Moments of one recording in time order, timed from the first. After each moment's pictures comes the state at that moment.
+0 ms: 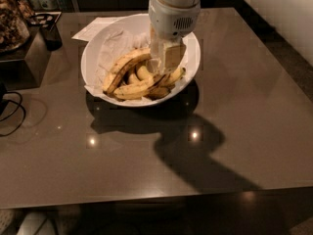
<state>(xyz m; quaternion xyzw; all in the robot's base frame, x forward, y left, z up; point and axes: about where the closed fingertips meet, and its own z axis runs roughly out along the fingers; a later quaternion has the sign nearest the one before) 0.551 -0.030 0.951 -0.81 0.57 -0.04 0.12</state>
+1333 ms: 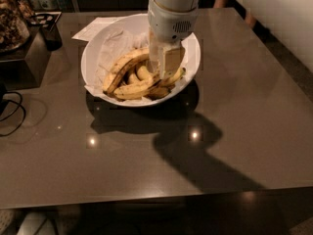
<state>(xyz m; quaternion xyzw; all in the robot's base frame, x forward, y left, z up) 0.552 -0.028 0.942 -0.82 0.57 -0.03 0.11</state>
